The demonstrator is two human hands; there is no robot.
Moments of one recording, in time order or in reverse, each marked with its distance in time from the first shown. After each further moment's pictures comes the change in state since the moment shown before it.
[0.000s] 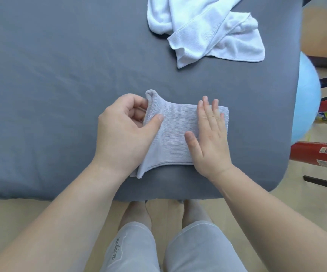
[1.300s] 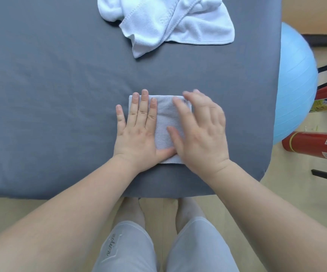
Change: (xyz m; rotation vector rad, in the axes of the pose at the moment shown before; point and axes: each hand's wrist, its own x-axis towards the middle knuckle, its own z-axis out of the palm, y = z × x) left_hand 0.003 -0.072 0.139 1.203 -0.260 0.335; right_hand -0.006 0.056 -0.043 -0.206 0.321 -0.245
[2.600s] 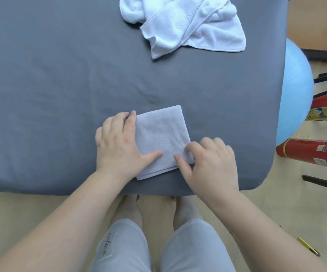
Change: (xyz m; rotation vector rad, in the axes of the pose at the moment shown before) left_hand -0.048 -0.051 -0.018 -0.248 0.111 -0.218; right_hand -0.048 -0.036 -0.016 -0.188 -0.297 0.209
